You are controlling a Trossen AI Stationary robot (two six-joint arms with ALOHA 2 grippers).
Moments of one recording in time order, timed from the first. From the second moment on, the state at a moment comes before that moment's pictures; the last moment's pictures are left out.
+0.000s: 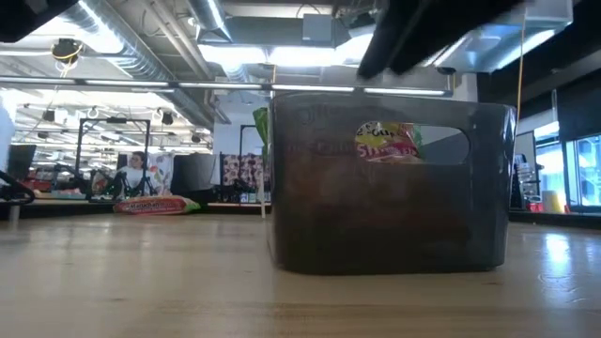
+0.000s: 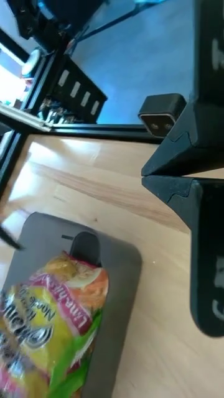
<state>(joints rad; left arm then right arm) -0.89 1.81 1.11 0.02 -0.83 -0.94 0.56 1.85 1.41 -0.63 0.47 0.15</state>
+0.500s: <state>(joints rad) -0.58 1.49 1.11 -0.66 -0.60 -1.02 0.70 1.46 1.08 -0.63 0.58 0.48</state>
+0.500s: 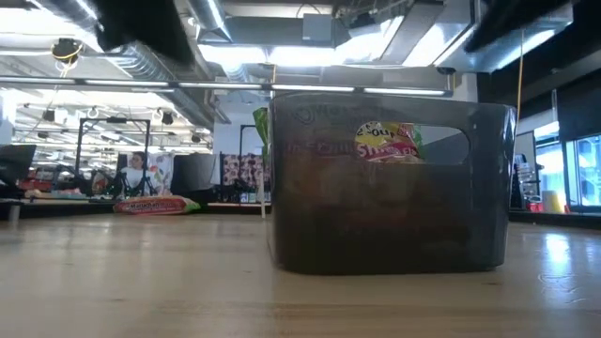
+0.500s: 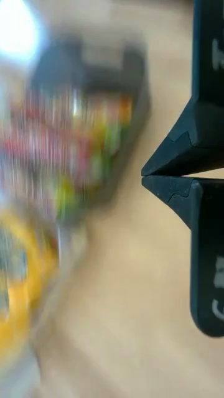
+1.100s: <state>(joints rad) 0.53 1.42 1.02 -0.85 -0.45 -0.44 0.60 1.35 0.57 -0.19 0.62 0.56</state>
